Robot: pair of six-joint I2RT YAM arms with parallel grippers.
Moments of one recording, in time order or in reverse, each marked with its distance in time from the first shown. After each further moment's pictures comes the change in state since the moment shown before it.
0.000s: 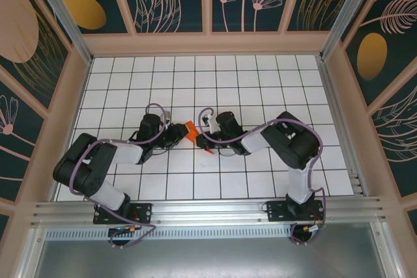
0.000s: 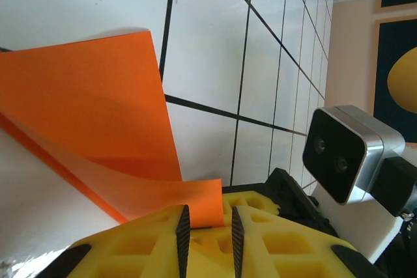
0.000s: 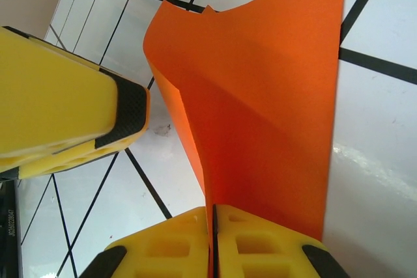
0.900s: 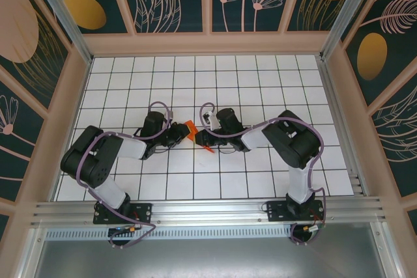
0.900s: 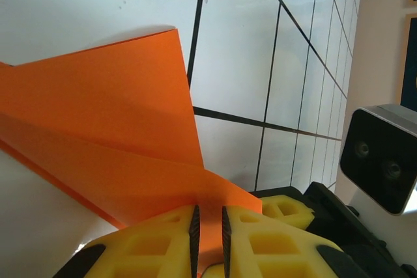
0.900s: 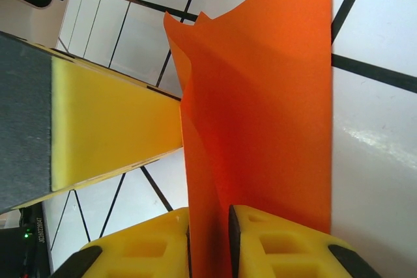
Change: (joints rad) left arm 0.000 0.088 0.056 -0.043 -0.002 0.027; right arm -0.023 -0.002 0.038 -0.063 -0.045 0.070
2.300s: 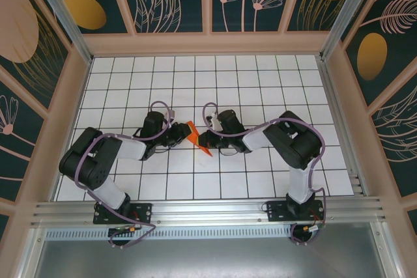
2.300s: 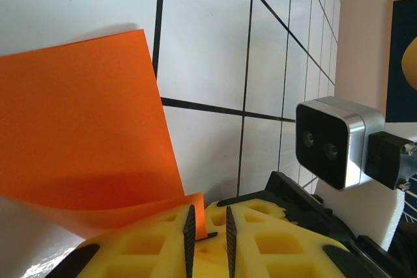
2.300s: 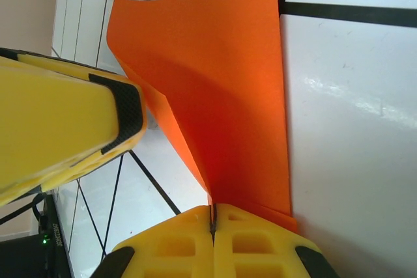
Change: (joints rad) left arm -0.011 -0.020 -0.008 0.027 0.029 0.029; right arm -0.002 -0.011 -0.028 -0.025 0.002 0.112
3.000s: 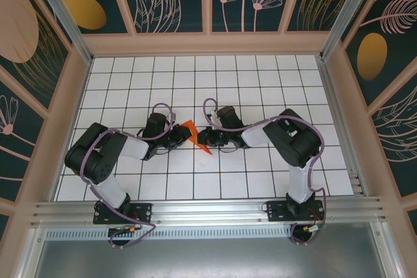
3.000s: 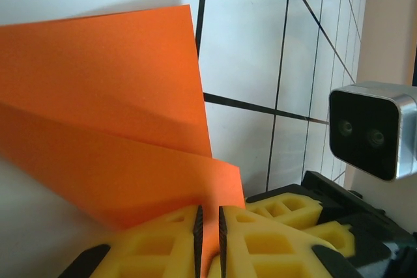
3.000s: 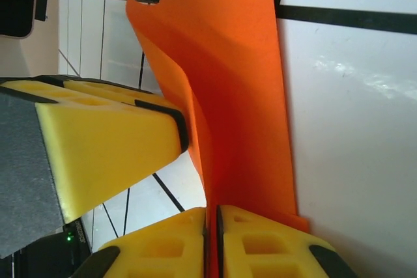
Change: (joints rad) left arm -0.005 0.070 0.009 0.008 -0.023 0.001; right arm -0.023 0.020 0.062 -0.082 -0.072 0.037
